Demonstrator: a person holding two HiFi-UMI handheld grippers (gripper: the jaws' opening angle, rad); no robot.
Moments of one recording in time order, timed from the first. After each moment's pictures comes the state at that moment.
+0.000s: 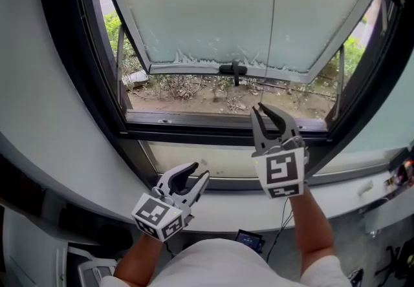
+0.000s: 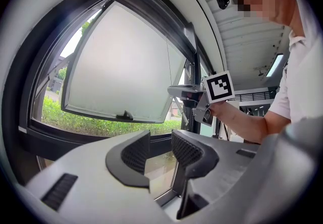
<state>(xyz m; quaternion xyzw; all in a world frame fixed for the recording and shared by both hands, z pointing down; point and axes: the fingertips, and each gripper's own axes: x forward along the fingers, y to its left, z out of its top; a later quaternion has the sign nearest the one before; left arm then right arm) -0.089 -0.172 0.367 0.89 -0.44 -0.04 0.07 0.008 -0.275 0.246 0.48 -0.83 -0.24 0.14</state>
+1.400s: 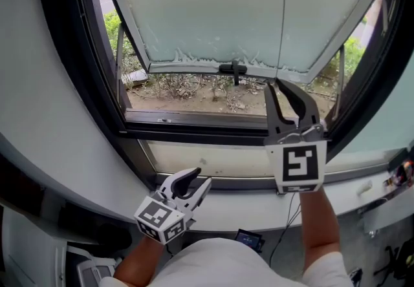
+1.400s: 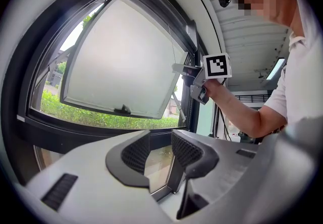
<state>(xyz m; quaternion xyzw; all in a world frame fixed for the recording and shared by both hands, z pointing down) -0.081 -0.163 0.384 0.90 -0.43 -0.03 0.09 0.018 -0.262 0.162 0.51 -0.80 -0.31 0.07</state>
